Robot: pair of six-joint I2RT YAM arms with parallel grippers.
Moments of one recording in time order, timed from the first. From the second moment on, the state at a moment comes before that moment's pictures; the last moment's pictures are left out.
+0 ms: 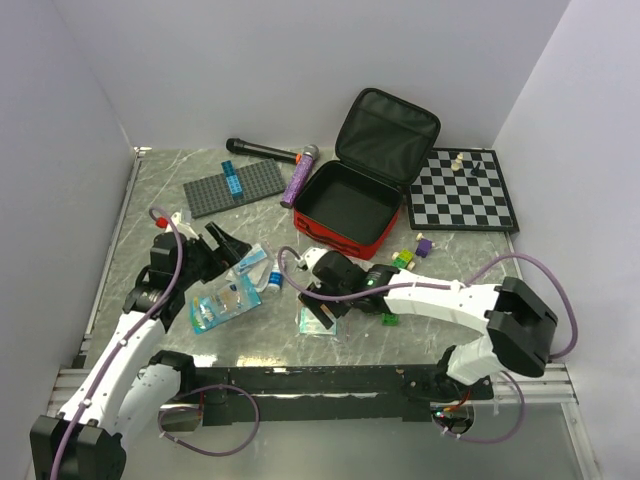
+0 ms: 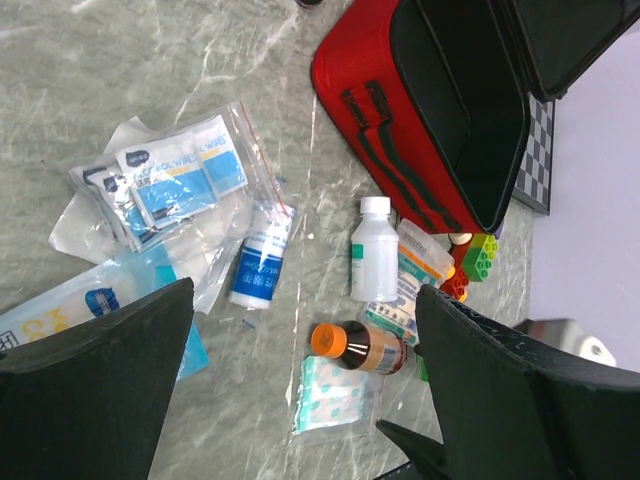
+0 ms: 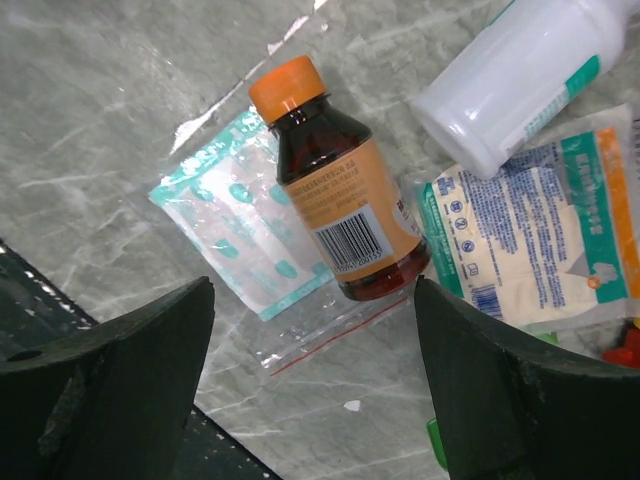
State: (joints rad) left arm -0.20 0.78 0.56 -0.25 0.19 -0.80; right arm 1.02 1.41 0.89 -0.45 0.09 0.15
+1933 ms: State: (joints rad) left arm -0.20 0.78 0.54 -0.28 0.19 -0.80; right arm 0.72 1.31 1.12 -0.41 0.08 0.36
